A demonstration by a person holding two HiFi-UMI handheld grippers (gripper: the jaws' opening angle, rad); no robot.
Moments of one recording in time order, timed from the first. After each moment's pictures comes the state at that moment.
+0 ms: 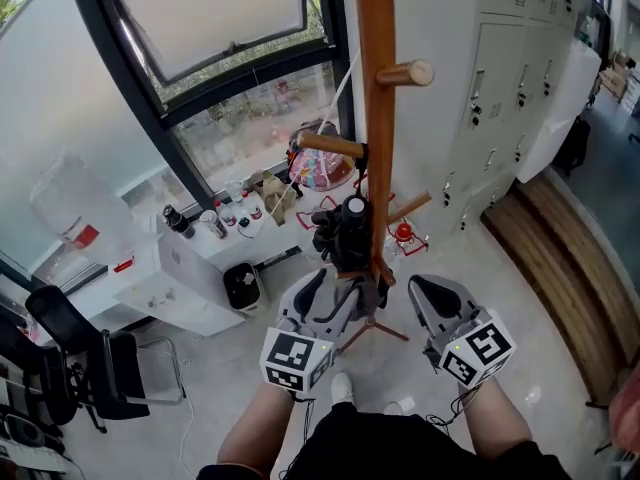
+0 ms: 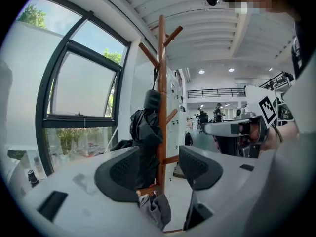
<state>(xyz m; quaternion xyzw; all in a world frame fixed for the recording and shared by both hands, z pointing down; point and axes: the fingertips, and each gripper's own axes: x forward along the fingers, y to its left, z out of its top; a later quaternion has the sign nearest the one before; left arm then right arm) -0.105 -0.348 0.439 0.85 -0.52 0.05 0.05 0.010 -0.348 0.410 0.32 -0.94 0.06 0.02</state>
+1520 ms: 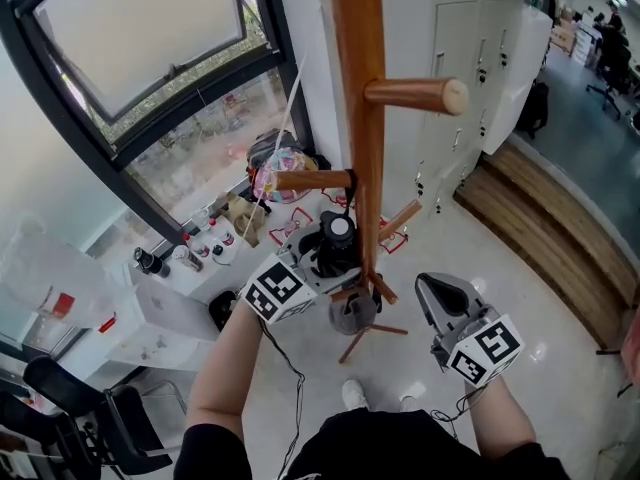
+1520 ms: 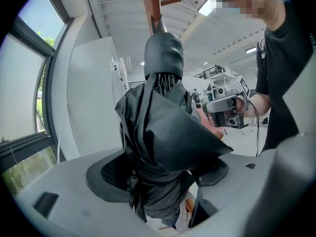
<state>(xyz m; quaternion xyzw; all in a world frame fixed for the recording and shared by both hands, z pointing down) -0.071 -0.464 0.465 0.97 -0.19 0.16 -0.06 0.025 -0.379 0.417 0.42 -0.90 0.07 0.01</state>
